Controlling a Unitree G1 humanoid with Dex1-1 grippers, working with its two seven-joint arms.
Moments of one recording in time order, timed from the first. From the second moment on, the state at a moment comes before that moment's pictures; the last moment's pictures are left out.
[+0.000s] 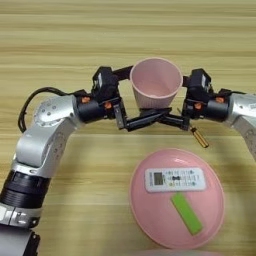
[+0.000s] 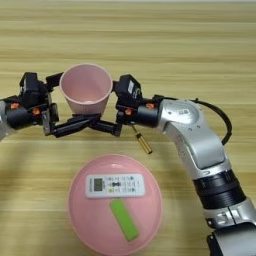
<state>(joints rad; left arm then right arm) -0.34 0.34 -0.12 -0.14 -0.48 0.18 -1.04 -0.40 -0.38 0.19 -0.14 0.40 0.23 0.99</state>
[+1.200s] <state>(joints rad) -0.46 0.23 0.08 0.06 -0.49 -0.01 -0.79 -0.21 -0.40 0.03 -0.10 0.41 0.20 0.89</state>
